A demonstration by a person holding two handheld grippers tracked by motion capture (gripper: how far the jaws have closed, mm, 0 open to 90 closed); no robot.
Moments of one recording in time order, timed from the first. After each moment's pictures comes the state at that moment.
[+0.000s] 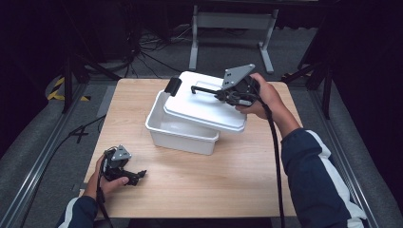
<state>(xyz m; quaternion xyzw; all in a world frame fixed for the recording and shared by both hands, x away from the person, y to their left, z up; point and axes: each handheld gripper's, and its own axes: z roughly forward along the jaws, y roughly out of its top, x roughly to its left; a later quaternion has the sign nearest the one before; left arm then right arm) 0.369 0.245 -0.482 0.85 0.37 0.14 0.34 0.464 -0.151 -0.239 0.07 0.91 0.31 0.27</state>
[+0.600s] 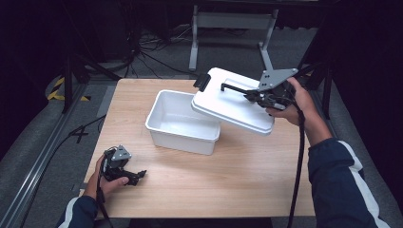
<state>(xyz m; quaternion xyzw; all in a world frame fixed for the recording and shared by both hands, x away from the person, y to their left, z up) 0.369 0.245 -0.482 0.85 0.37 0.14 0.34 0.445 -0.232 -0.233 0.11 0.89 0.32 0.29</state>
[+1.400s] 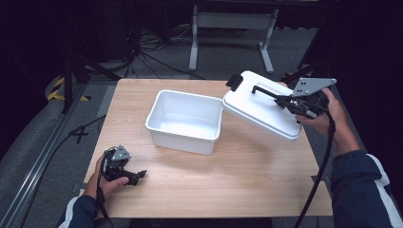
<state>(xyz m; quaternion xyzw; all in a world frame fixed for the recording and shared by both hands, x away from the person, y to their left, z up) 0.369 0.245 -0.483 0.85 0.37 0.14 0.34 0.431 -0.313 -0.250 0.18 0.88 0.32 0.31</state>
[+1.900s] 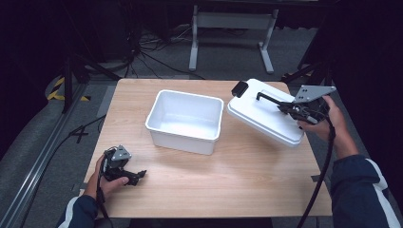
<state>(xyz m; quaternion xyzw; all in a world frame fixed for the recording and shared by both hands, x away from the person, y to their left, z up) 0.369 0.245 -0.483 0.85 0.37 0.14 0.34 0.433 -0.329 -0.276 0.21 0.88 0.31 0.30</state>
